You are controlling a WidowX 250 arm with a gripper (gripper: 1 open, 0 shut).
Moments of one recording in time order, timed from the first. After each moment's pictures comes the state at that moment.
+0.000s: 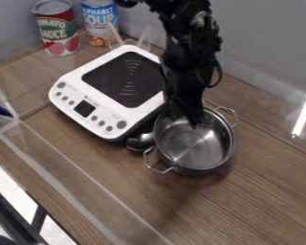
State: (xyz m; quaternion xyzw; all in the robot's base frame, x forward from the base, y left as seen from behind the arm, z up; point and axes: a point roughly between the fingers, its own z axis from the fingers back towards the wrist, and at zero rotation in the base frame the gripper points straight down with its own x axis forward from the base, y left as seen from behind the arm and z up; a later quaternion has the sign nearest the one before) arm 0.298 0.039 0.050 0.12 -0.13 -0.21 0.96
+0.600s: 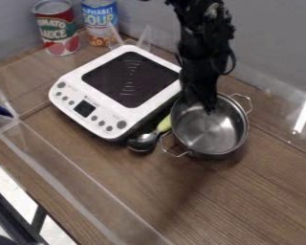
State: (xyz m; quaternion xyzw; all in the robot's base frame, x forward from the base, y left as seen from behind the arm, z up) arm 0.332 0.037 0.055 0.13 -0.17 -0.24 0.95
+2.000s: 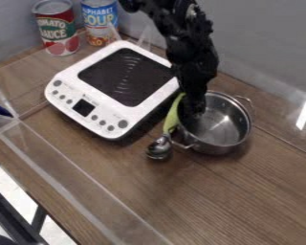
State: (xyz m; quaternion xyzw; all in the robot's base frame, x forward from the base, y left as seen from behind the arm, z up) arm 0.346 0.053 0.042 0.10 -0.19 -0.33 0.92
